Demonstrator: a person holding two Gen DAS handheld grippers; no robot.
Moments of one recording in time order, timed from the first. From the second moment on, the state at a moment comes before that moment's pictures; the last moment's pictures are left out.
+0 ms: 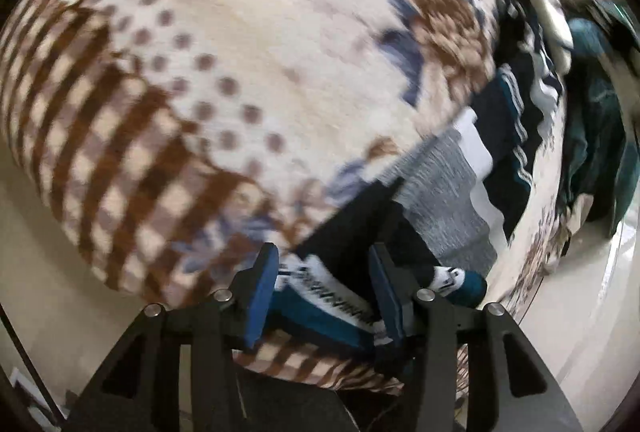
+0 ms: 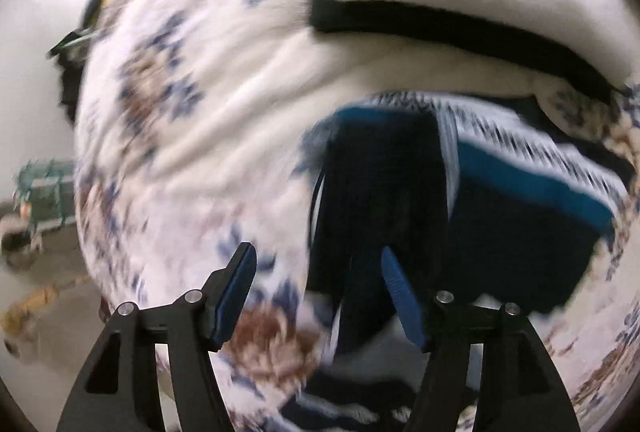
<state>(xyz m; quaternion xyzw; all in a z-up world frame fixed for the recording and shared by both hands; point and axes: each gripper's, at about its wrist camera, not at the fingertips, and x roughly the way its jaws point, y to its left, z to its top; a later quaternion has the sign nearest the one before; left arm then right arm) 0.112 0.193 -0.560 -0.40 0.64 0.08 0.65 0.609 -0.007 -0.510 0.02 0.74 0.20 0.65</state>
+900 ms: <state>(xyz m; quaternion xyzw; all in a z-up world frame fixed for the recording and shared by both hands) 0.070 0.161 -0.548 -0.24 0.71 0.12 0.65 0.218 -0.245 -0.570 0.10 0.81 0.11 0.57</state>
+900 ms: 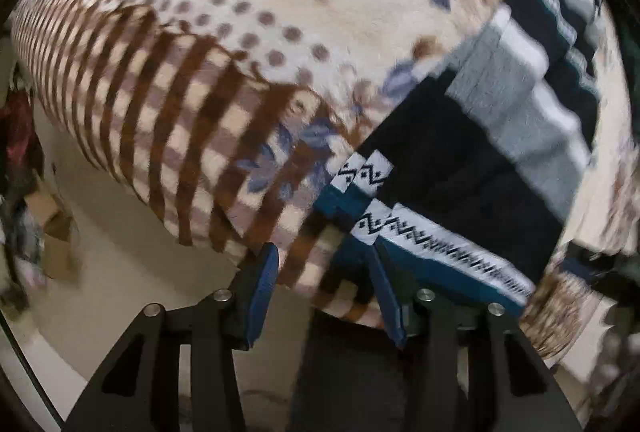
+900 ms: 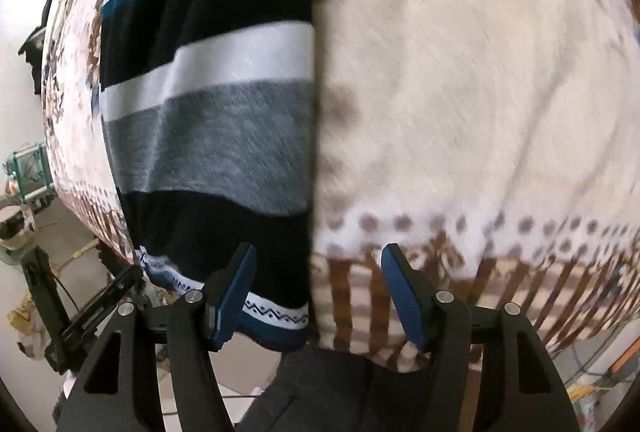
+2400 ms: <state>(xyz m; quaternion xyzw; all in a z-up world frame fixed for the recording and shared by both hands) 0.517 0.118 -0.497 -0.22 0.57 -0.07 0.79 0.428 -0.360 -0.527 0.29 0.68 0.02 0.67</state>
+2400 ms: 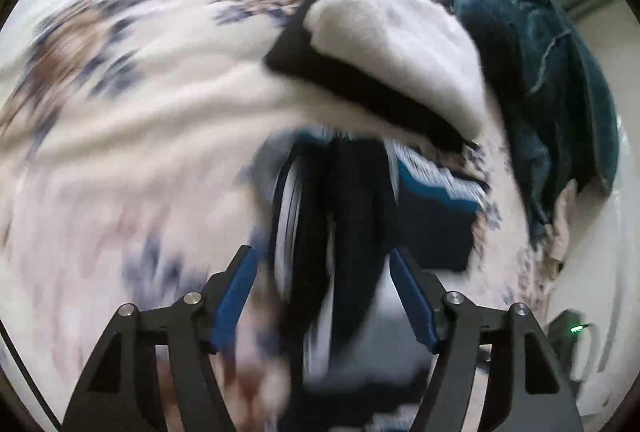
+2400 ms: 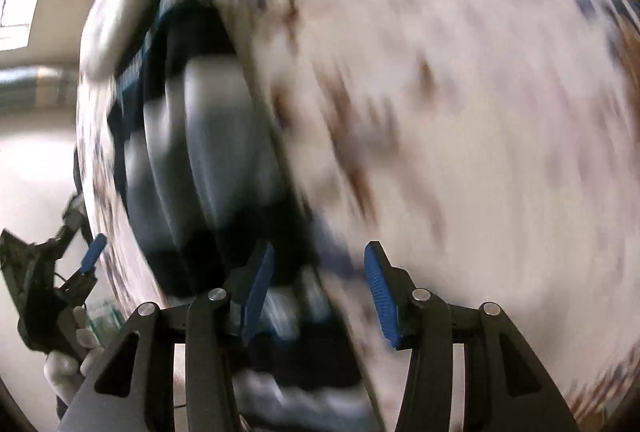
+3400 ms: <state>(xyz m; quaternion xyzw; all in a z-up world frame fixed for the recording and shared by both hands) 0.597 0.180 -0.513 -0.23 0.56 -0.10 0.79 0.655 -0.307 -0.543 0.29 0.66 0.03 0.70</state>
